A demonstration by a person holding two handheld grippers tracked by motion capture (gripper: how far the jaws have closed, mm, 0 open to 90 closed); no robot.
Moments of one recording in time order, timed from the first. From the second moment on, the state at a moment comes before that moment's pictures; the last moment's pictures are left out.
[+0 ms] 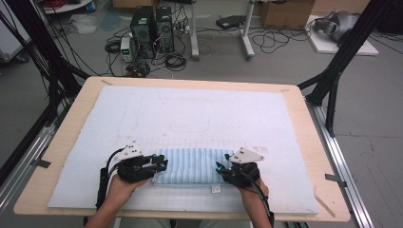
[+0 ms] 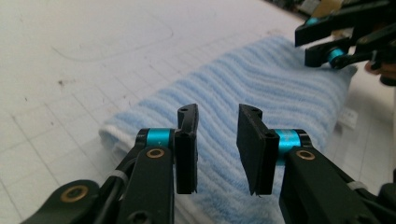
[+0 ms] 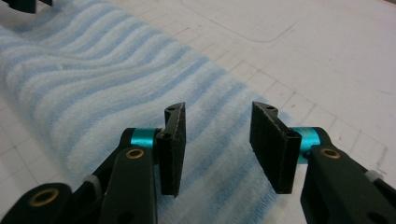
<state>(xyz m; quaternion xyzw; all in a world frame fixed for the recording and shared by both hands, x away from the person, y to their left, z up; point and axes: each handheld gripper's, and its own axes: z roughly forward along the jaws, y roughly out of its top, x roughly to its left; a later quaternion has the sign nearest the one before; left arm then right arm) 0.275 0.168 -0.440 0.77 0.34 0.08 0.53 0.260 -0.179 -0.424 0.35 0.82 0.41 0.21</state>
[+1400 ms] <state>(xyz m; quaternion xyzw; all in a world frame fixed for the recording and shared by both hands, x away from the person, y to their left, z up) 0.287 0.181 -0.443 0.75 0.38 0.13 0.53 0.262 -0.218 -0.433 0.39 0.79 0.43 0.20</state>
